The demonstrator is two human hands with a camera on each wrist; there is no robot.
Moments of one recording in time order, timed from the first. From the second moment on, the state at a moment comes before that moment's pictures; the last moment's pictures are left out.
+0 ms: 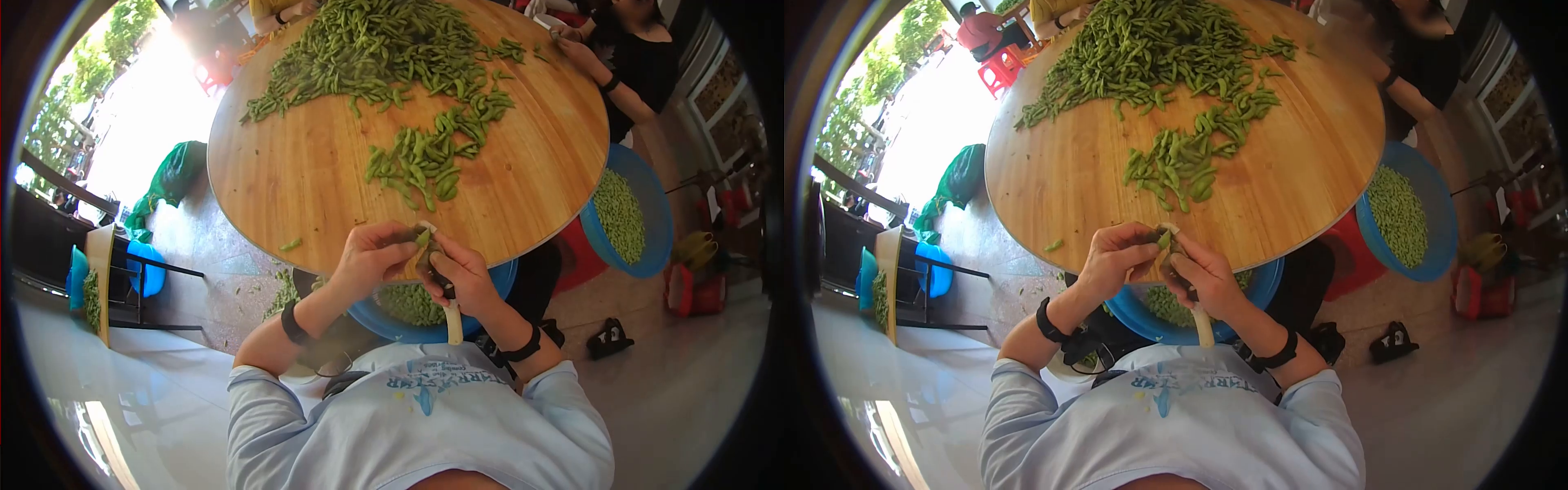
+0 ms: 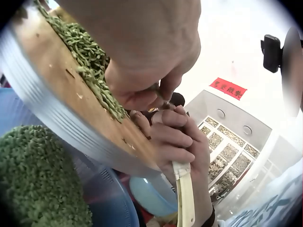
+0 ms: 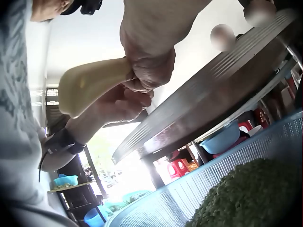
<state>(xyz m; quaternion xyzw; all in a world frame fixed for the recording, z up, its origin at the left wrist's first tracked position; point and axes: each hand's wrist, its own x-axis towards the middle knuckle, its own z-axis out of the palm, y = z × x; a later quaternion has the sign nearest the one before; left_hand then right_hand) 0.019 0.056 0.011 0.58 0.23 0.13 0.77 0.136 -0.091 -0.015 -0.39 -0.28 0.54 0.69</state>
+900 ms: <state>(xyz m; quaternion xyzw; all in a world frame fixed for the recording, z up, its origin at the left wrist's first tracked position) 0.021 0.045 -0.021 0.72 0.10 0.15 0.67 0.147 -0.111 -0.027 -0.27 -0.10 0.66 0.70</state>
